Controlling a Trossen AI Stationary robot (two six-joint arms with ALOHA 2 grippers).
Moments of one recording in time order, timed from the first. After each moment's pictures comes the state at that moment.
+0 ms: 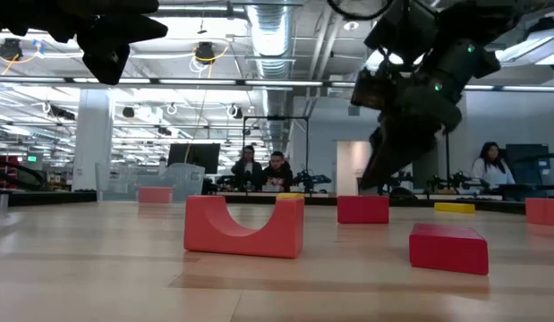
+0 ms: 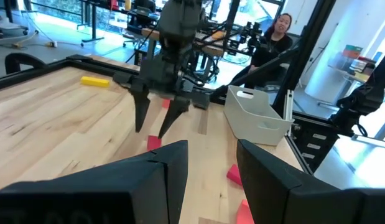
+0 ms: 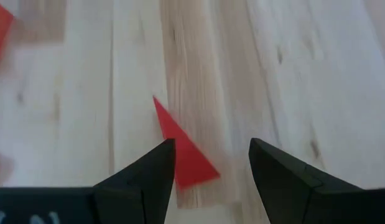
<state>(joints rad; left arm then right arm) -0.61 1.08 0.32 0.66 -0.67 -0.33 0.09 1.54 0.71 -0.07 0.07 0.20</state>
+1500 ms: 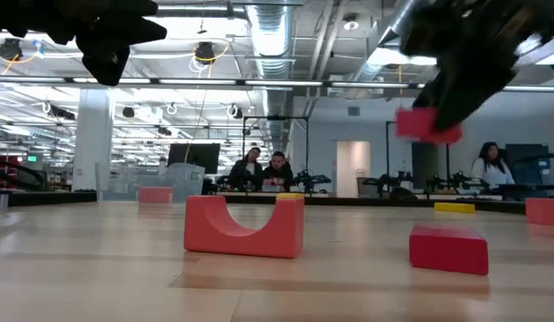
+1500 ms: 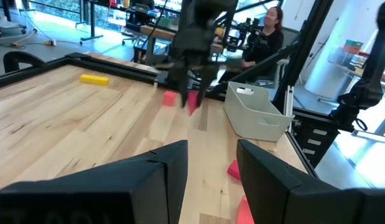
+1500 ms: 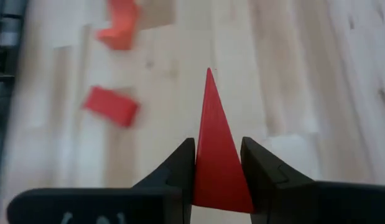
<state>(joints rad) -0.61 1.08 0.32 0.64 -0.66 -0.33 0.27 1.26 0.72 -0.34 0.00 0.40</state>
